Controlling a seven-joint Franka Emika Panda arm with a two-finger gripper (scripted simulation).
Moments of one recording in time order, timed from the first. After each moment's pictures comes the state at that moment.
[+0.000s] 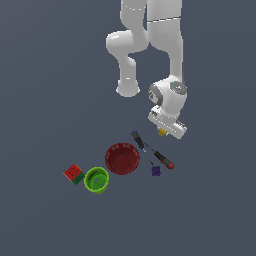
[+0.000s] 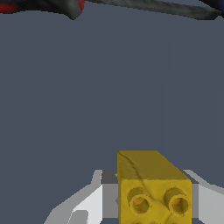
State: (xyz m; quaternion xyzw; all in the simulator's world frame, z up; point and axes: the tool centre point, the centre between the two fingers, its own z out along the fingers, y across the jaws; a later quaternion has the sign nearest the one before) arm -0.133 0.196 0.026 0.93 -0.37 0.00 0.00
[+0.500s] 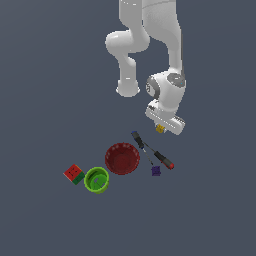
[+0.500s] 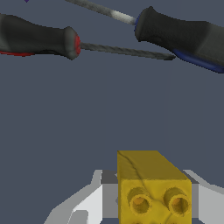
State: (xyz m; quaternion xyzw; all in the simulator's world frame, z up) arm -0.132 0.177 0.062 0.93 -0.37 0.00 0.00
